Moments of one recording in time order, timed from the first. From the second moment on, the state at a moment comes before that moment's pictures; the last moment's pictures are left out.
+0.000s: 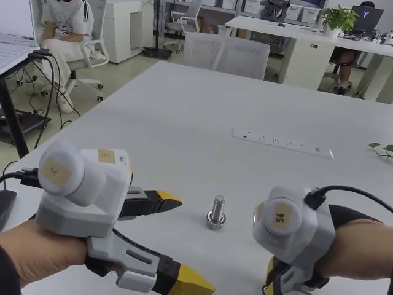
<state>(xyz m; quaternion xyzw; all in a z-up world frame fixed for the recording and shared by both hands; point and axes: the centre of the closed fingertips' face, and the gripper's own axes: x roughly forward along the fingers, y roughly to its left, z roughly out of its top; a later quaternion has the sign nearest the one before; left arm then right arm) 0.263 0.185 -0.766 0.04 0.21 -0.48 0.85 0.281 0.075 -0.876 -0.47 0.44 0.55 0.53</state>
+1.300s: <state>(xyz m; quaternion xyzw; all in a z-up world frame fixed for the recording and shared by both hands) 0.265 0.176 -0.777 0.04 0.22 -0.50 0.84 0.331 0.030 -0.824 -0.46 0.44 0.50 0.58</state>
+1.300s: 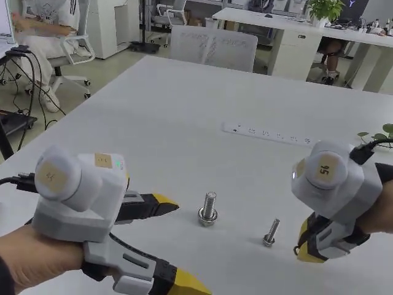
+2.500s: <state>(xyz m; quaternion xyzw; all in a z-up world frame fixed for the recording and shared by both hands) 0.269 0.182 -0.782 0.03 0.23 -0.49 0.84 0.358 0.067 -0.808 -0.49 0.41 0.52 0.57</state>
